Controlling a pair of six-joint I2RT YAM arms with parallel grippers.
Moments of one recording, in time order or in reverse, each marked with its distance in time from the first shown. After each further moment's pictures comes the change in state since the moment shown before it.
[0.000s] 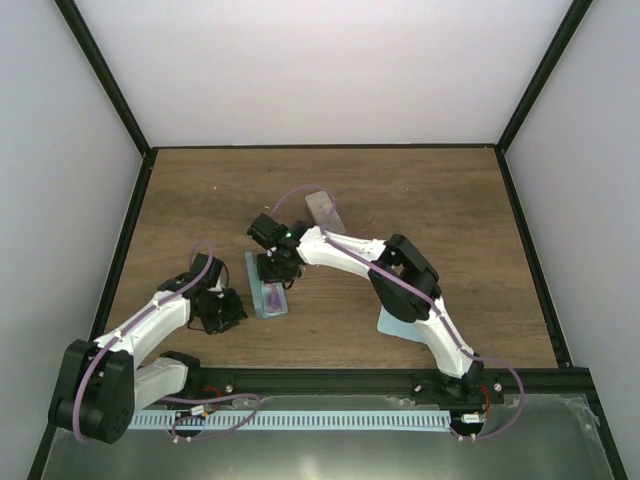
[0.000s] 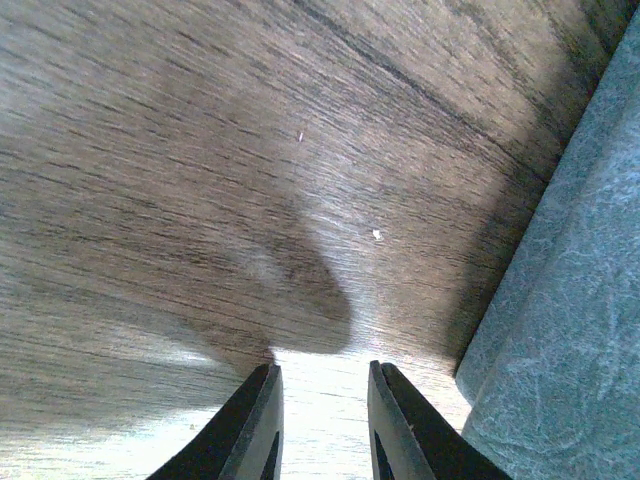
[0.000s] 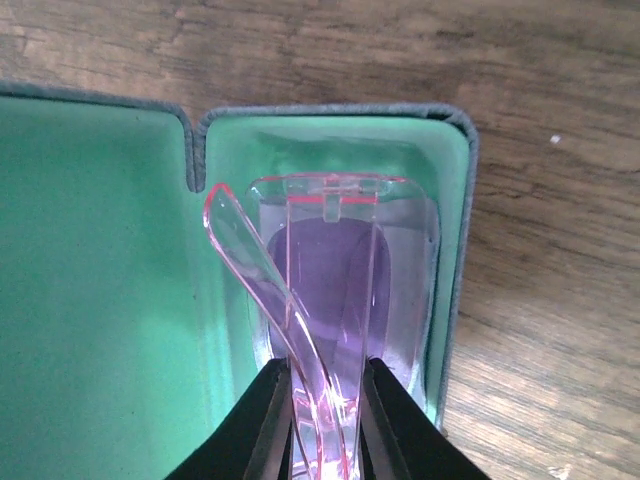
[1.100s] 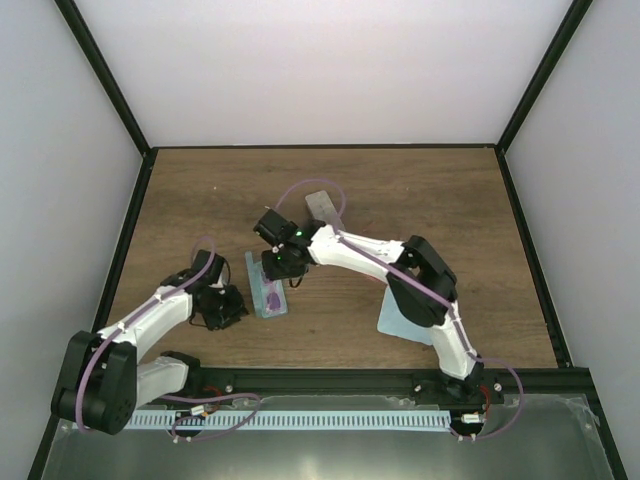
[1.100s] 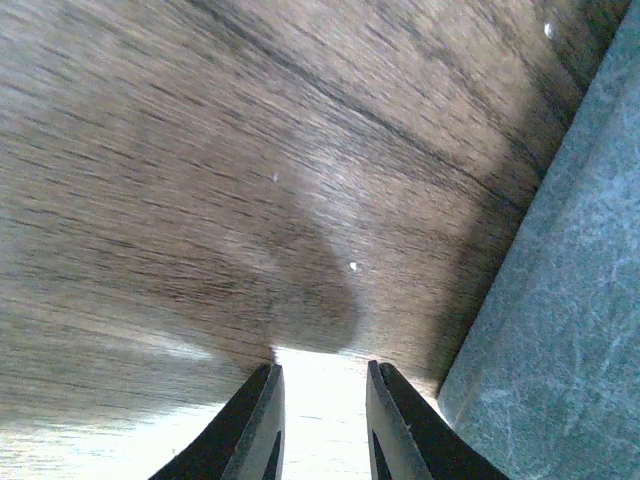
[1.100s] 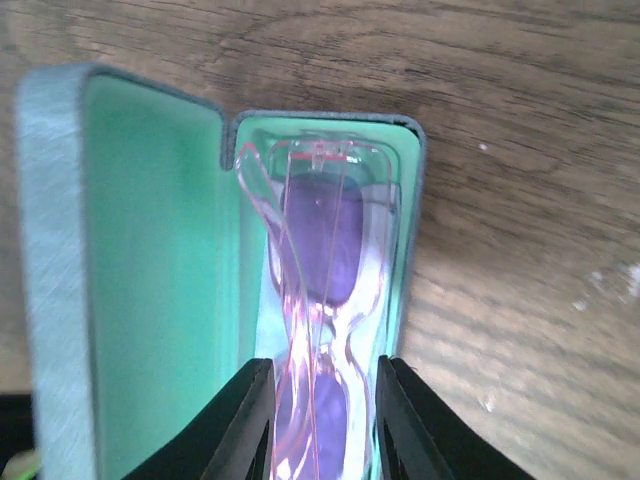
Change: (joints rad) left arm -0.001 0.047 0.024 0.025 0.002 -0.005; right arm 0.000 -0.095 -0.067 0.018 0.045 -0.068
